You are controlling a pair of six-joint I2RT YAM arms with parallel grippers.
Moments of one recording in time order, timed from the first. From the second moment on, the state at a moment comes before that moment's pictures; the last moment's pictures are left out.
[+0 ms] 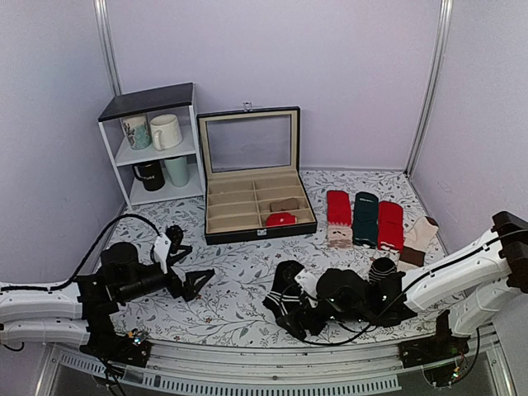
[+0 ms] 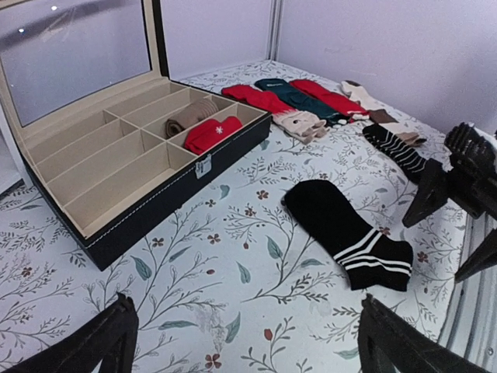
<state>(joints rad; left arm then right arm) -0.89 0.76 0.18 0.32 -0.06 -0.11 1.33 1.48 0.60 0.17 0.17 0.44</state>
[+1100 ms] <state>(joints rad) -0.94 0.93 0.18 0.40 -0.01 -0.10 1.35 1.68 0.57 0.42 0.08 0.17</state>
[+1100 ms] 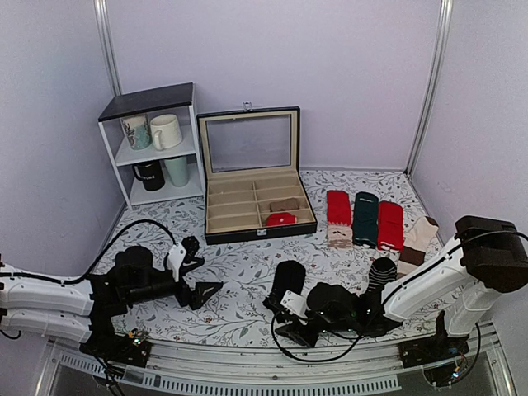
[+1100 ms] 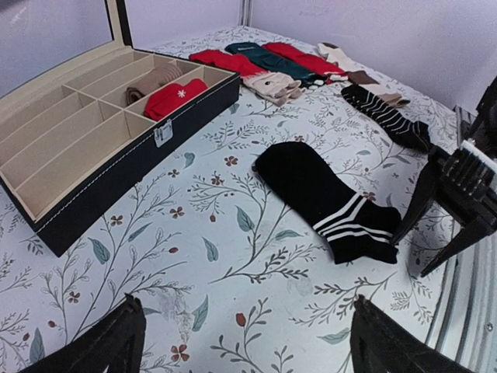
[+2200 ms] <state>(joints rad) -0.96 1.04 0.19 0.44 -0.01 -0.09 1.33 1.68 0.57 0.47 0.12 0.06</state>
